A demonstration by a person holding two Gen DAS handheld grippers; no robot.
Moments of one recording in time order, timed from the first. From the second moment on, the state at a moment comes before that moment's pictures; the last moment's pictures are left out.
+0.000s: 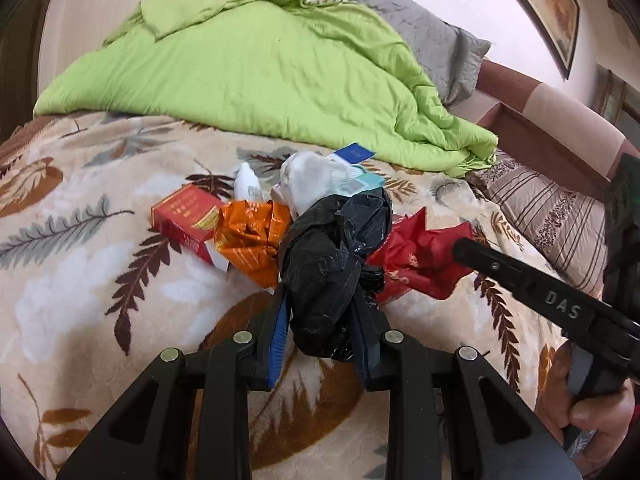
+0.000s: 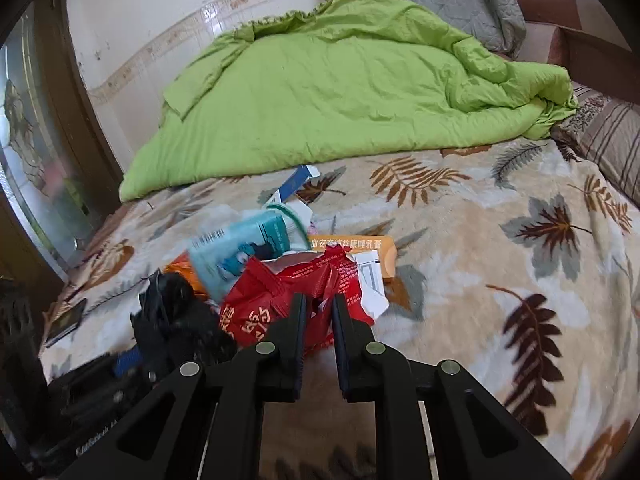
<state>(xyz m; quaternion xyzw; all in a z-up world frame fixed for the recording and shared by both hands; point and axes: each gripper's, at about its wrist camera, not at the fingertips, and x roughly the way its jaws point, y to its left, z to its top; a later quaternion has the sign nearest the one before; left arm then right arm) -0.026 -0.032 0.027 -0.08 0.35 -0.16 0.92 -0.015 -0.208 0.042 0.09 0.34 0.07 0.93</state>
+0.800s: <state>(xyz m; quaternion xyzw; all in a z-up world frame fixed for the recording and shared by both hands) -0.064 -0.052 0.039 -0.04 0.33 -0.18 0.93 -0.085 -0.230 0.059 0.12 0.31 0.06 0.94</state>
